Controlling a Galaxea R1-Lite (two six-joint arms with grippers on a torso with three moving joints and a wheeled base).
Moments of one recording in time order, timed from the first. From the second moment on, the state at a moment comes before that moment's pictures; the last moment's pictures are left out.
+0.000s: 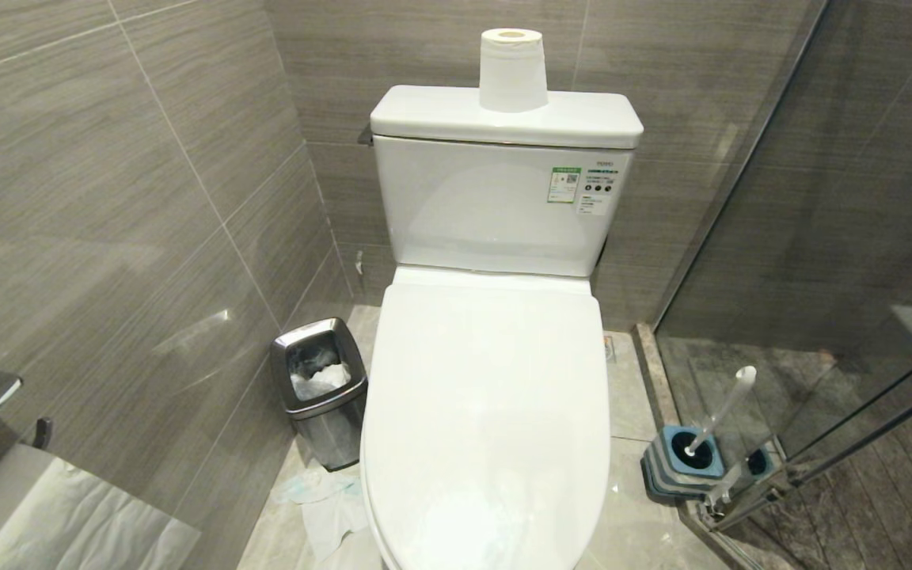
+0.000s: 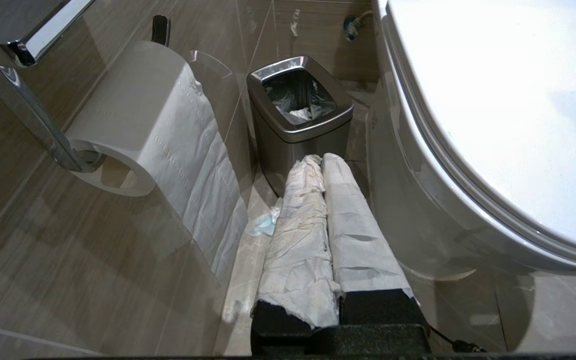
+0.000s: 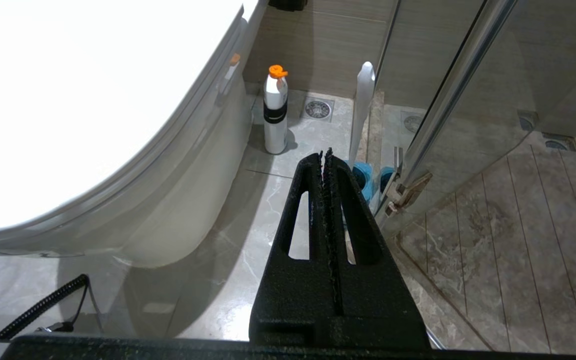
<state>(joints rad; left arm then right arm) 0.01 0.00 0.00 0.00 0.00 0.00 0.01 0.00 0.00 0.00 0.00 0.00</state>
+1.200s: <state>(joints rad) 0.01 0.00 0.00 0.00 0.00 0.00 0.01 0.00 0.00 0.00 0.00 0.00</state>
